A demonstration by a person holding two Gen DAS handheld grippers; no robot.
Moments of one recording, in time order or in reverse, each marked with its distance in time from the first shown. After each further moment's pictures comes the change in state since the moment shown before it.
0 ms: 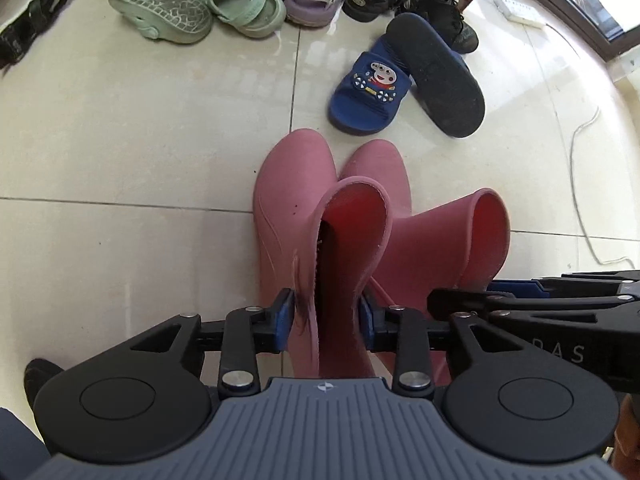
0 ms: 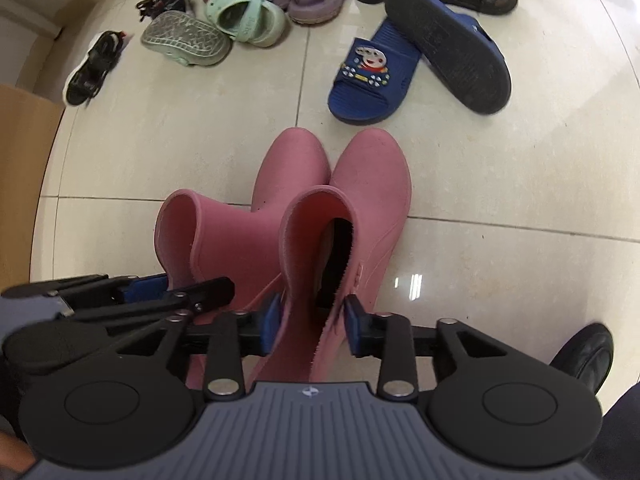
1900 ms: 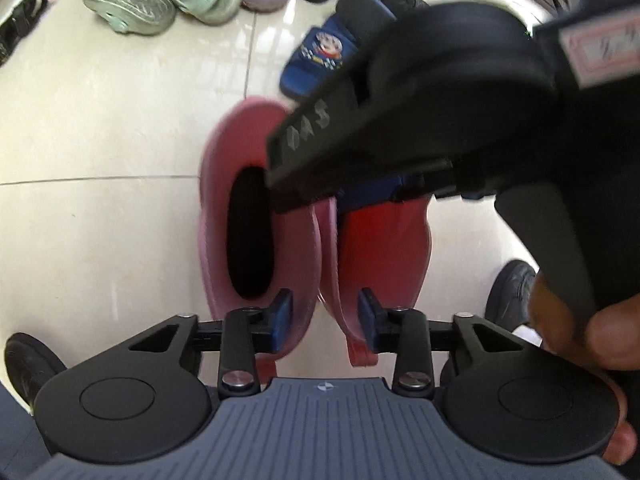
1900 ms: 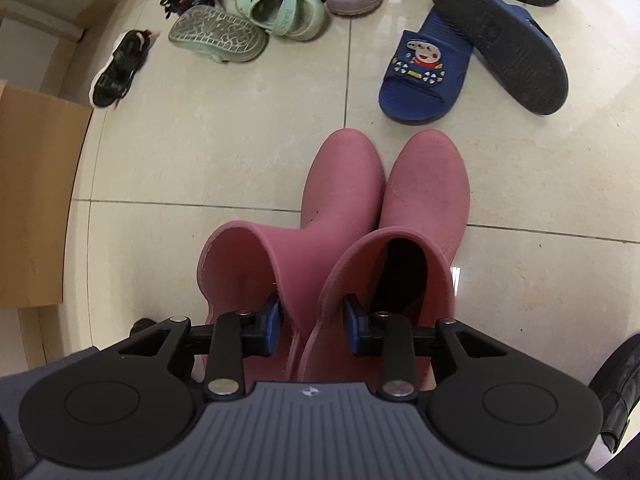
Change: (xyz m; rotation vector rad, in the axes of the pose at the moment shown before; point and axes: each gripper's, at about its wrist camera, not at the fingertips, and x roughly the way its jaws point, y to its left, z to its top) left arm 0.004 -0.050 -0.051 0.122 -0.013 0.016; right arm 0.030 0.019 0.023 0.003 0.050 0.122
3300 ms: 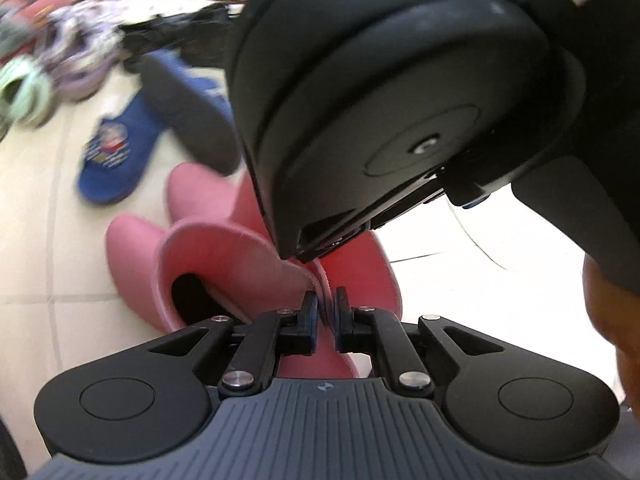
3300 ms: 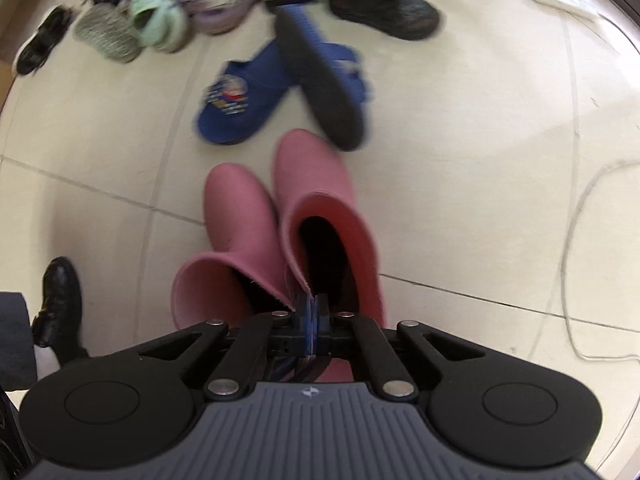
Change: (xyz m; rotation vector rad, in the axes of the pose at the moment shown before) left arm 0.046 -0.207 0.076 0.125 -0.125 -0.188; right arm -0.111 -0.164 0.051 -0.084 0.078 -0.281
